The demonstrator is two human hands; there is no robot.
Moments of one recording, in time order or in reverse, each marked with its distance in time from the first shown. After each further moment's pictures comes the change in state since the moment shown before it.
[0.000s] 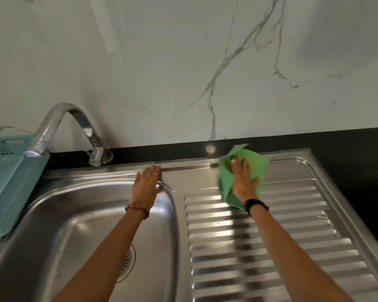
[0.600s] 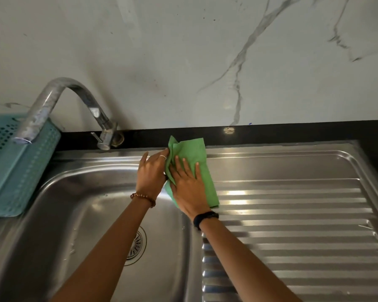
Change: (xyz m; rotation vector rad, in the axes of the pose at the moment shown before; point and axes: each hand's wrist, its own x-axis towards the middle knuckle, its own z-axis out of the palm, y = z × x) left_hand 0.013 -0.013 0.007 -0.050 0.284 0.013; right_hand -0.037 -0.089 0.131 -0.460 -0.123 -0.681
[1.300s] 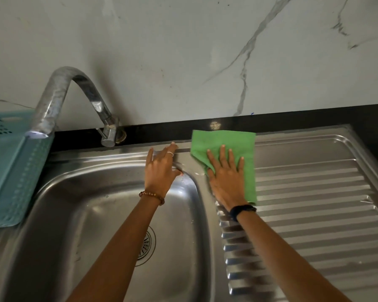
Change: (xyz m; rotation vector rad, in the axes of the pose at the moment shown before) left_hand -0.002 -0.017 0.006 -0.049 -0.093 0.054; right_hand -0.023 0.040 -0.007 -0.047 0.089 0.390
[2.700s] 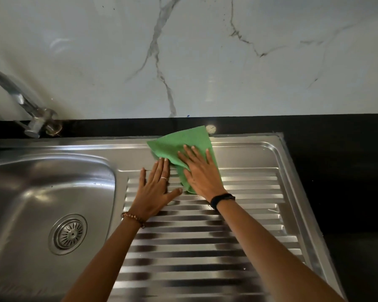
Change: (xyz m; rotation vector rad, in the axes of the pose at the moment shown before) left_hand -0.035 0.190 0.064 0.003 -0.279 -0.041; right_hand 0.013 0.174 -0.039 -0.077 -0.062 -0.418
